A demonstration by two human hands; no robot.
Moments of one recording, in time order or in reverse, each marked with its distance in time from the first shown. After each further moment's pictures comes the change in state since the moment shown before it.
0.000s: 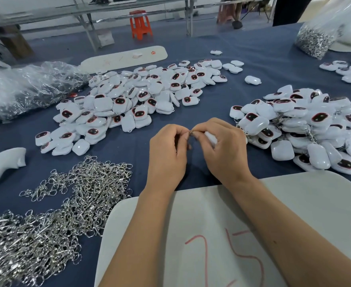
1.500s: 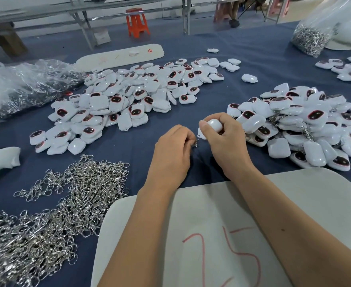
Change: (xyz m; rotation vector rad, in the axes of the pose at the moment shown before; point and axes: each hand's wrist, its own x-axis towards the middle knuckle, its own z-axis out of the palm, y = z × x) left_hand -0.001 0.007 0.003 0.161 -0.200 0.074; right_hand 0.007 0.027 0.009 0.338 -0.017 0.557
